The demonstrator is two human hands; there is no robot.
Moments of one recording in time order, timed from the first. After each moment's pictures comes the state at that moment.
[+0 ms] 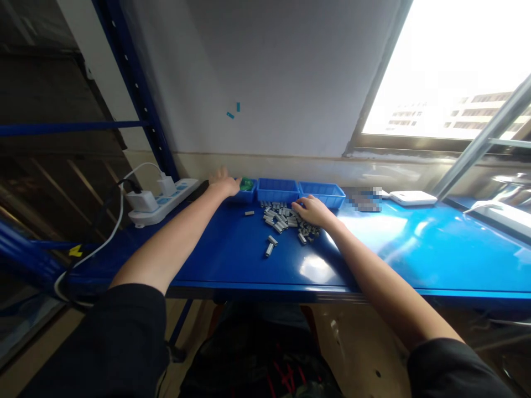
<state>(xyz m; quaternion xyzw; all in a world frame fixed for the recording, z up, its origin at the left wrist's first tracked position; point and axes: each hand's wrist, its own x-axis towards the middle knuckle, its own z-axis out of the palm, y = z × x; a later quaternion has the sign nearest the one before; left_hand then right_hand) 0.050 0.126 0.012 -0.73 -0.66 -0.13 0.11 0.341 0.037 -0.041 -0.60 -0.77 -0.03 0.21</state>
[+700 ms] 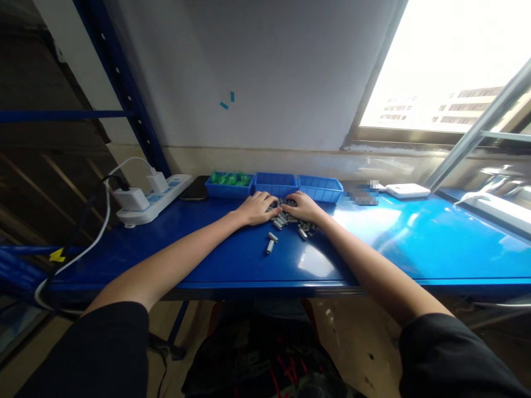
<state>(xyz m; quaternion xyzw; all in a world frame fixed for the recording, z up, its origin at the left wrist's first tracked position) 0.112 0.059 -0.046 -0.91 -0.38 -0.15 -0.01 0.321 0.042 -0.048 -0.57 -0.79 0.02 0.24</state>
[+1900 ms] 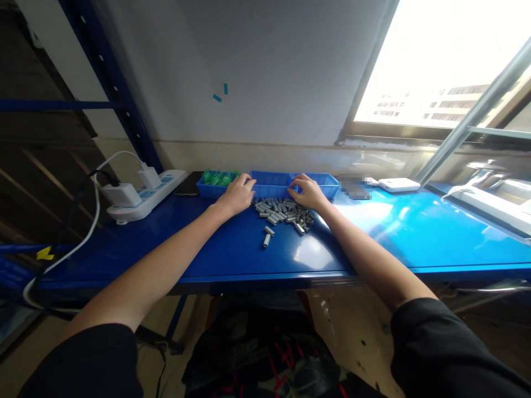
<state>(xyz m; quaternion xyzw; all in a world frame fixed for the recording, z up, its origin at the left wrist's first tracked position) 0.082 0.066 -0.032 -0.87 -0.43 -0.22 0.10 0.347 0.053 -0.042 -0.52 -0.78 -0.08 0.34</state>
